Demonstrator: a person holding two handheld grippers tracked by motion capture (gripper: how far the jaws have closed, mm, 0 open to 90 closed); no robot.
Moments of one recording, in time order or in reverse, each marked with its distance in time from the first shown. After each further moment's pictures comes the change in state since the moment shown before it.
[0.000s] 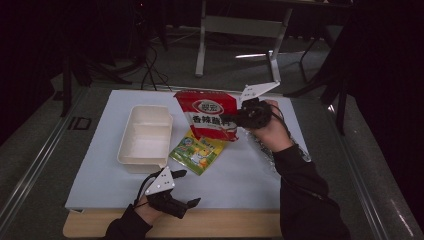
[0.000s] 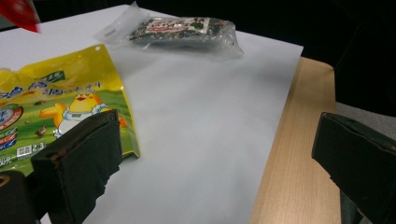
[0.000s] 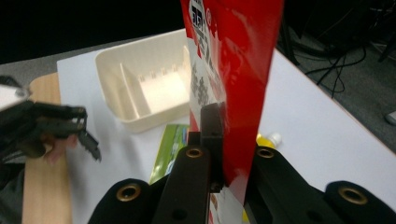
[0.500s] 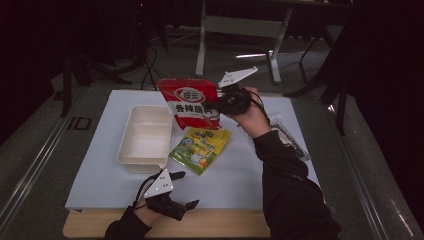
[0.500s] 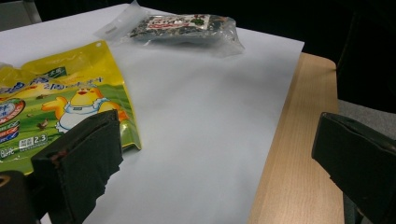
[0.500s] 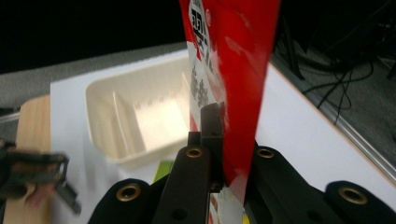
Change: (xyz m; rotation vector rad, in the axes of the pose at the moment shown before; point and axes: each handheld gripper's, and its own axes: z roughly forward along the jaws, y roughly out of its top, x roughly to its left) left arm -0.002 -0.006 -0.004 0.001 0.007 0.011; right arm -0.011 0.040 0.046 -0.037 0.024 -0.018
